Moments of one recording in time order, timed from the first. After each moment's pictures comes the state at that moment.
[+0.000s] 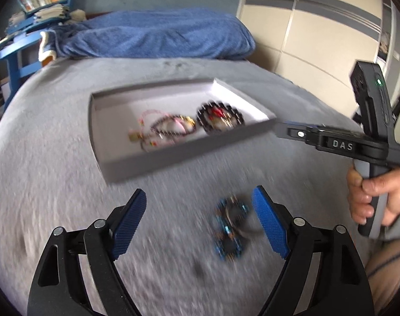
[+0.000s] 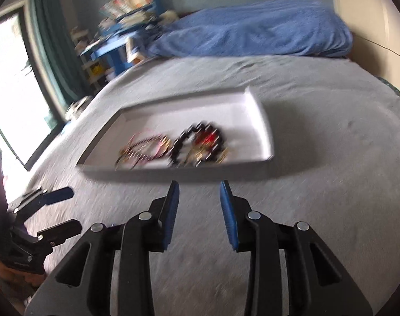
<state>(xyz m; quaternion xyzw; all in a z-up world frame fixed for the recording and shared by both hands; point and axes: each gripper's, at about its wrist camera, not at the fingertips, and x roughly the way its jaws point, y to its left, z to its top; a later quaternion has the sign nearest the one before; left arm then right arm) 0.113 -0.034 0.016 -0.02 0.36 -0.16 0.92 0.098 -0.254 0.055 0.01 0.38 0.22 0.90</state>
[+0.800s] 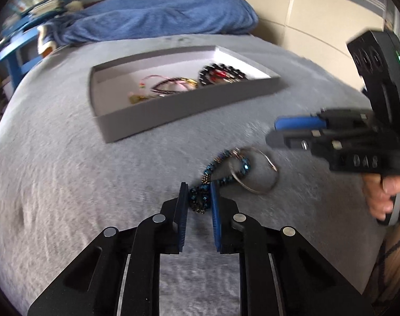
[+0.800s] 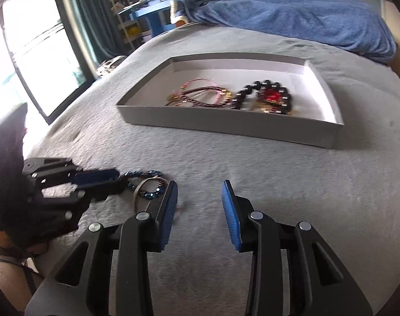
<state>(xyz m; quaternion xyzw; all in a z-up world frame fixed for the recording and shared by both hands) 0.097 -0.037 -0.009 0.01 0.40 -0.13 0.91 0.067 -0.205 0.031 -0.05 0.43 0.31 0.85</state>
